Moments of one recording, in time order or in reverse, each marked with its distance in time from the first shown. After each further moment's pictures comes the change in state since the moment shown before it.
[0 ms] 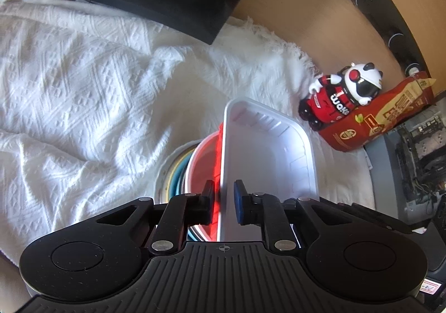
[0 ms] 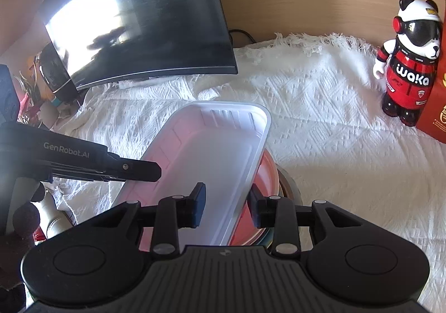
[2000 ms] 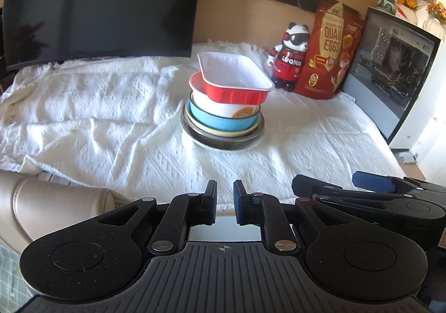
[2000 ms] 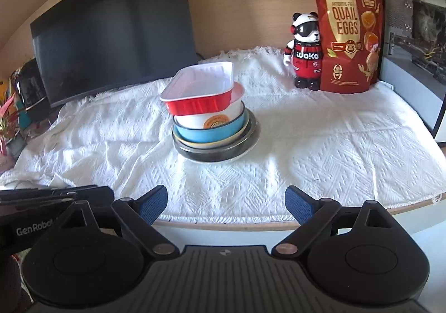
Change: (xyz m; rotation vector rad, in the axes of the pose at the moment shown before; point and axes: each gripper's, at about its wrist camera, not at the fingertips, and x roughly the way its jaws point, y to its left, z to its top) left arm -0.139 -0.004 -0.253 0.390 -0.287 0.104; right arm -0.129 0.125 -0.228 0.123 -0.272 -0.334
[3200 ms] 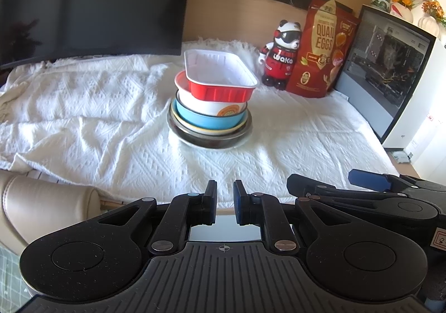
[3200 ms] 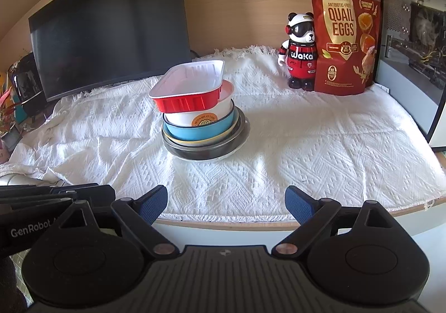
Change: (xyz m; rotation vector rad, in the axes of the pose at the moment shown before) left arm 0.006 -0.016 0.001 0.001 0.008 -0.020; right arm -0.001 -0.015 0.002 -0.022 0.006 -0.019
